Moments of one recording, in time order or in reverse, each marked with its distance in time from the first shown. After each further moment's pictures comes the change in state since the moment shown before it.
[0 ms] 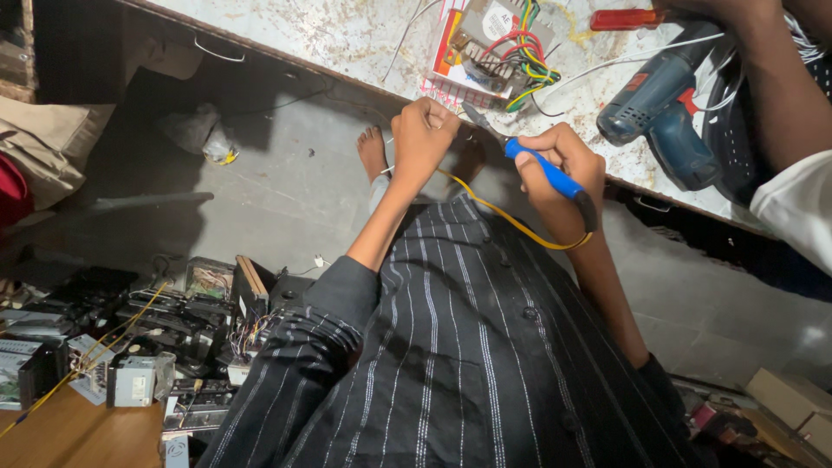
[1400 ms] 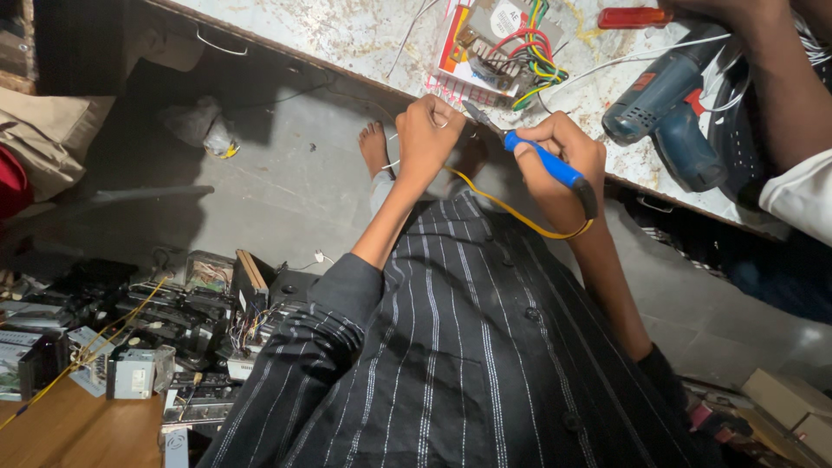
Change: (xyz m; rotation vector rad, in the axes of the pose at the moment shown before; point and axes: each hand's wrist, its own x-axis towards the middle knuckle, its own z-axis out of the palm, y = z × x) left_hand -0.002 -0.002 0.002 0.032 0.047 0.049; right_hand 0.012 -0.005 0.003 -0.114 -0.029 -0.101
